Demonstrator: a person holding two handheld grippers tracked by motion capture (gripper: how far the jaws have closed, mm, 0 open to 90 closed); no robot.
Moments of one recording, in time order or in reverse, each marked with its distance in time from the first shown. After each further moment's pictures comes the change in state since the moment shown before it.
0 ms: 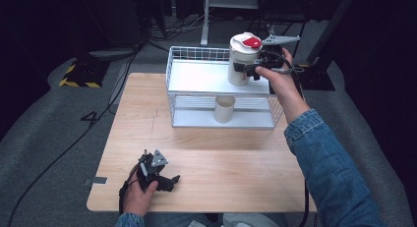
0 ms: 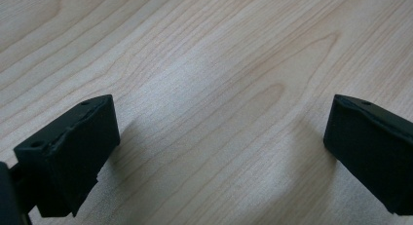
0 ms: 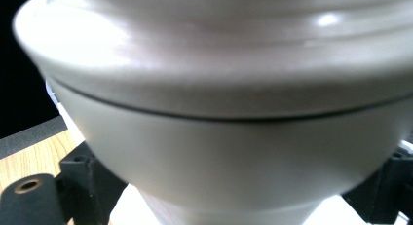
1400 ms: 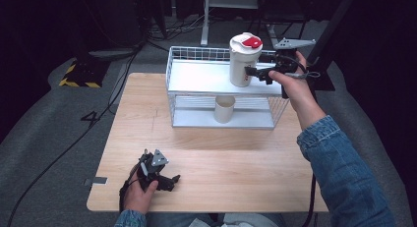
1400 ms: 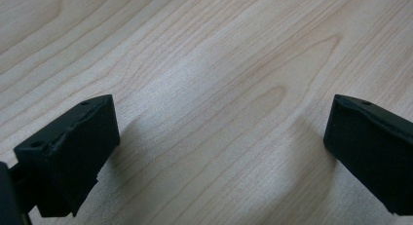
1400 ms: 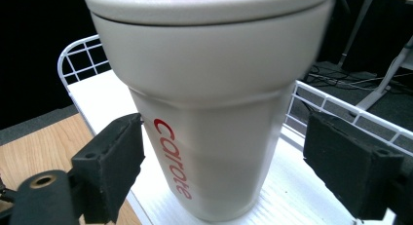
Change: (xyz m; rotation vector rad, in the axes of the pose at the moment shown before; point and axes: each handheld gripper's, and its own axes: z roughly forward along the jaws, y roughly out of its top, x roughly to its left) left arm 0.001 0.001 0.000 0.005 0.002 0.005; right arm -0.001 -0.008 -0.037 0.013 -0.018 -0.013
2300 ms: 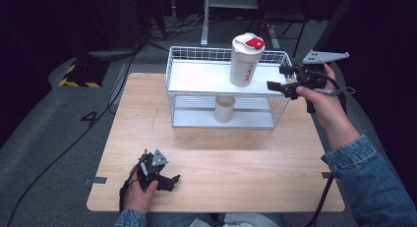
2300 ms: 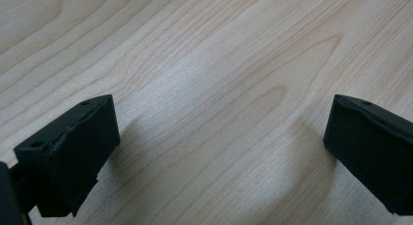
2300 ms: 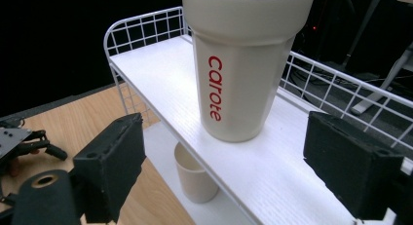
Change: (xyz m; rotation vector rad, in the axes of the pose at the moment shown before) left arm 0.000 0.000 0.000 -0.001 0.002 0.001; right arm 0.014 -0.023 -0.078 0.012 0.031 -0.043
